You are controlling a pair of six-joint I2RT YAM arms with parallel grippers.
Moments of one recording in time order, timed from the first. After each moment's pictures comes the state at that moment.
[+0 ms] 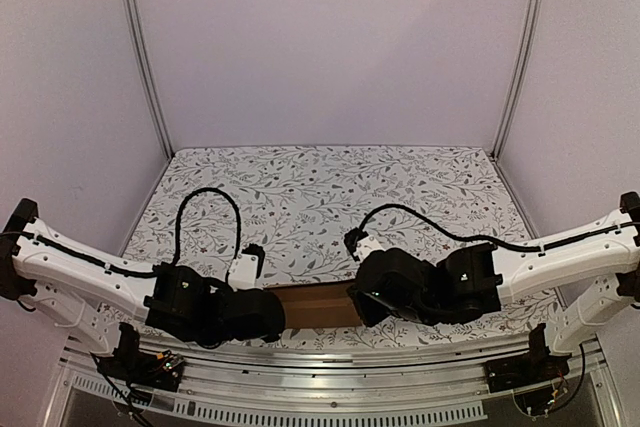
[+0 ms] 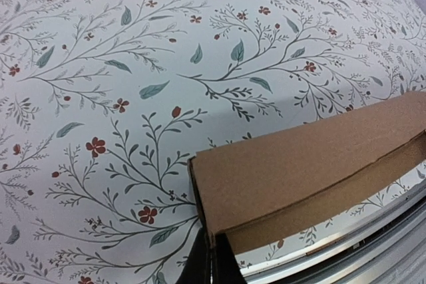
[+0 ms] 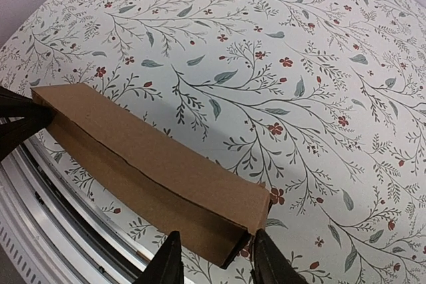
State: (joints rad) left arm -1.48 1.37 0.81 -0.61 -0.69 -1.18; right arm 1.39 1.49 0.99 -0.39 0.53 0.65
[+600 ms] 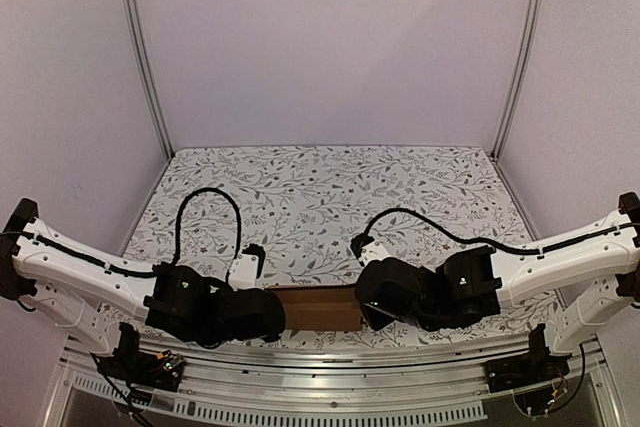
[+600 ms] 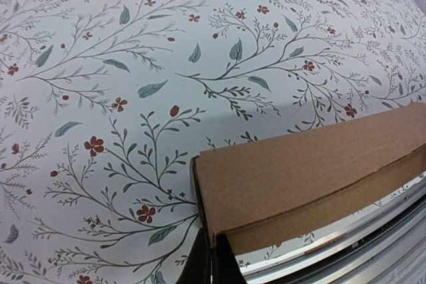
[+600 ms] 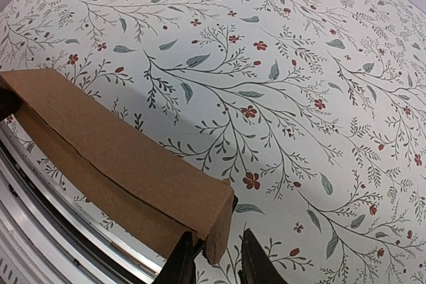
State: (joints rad) left arm -1.48 1.38 0.81 -0.61 -0.69 -1.18; right arm 1.41 1.49 0.99 -0.48 0.59 0.69
